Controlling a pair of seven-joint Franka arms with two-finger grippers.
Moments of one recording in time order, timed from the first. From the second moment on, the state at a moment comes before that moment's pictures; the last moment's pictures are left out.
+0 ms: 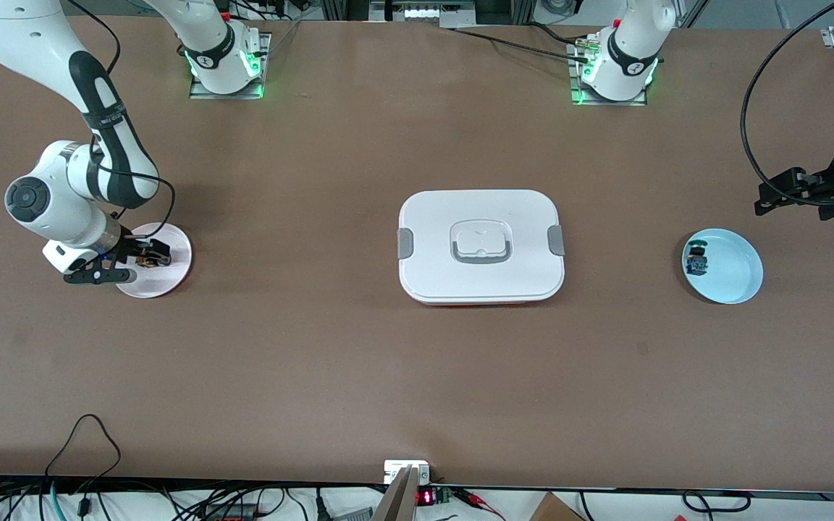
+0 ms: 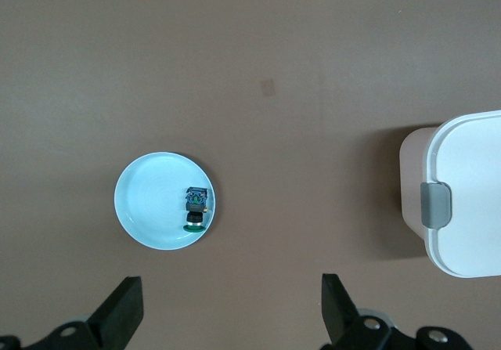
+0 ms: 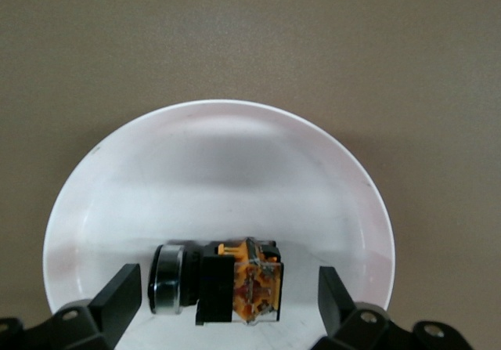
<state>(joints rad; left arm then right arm) 0.08 0.10 -0.03 -1.54 0.00 1.61 0.12 0.03 0.42 -0.19 -2.18 0.02 2.57 -0.22</state>
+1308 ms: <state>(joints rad) 0.07 0.10 -0.05 -1.54 0.00 1.60 0.12 -0.02 0.44 -0.13 -2.19 0.02 2.61 -0.25</state>
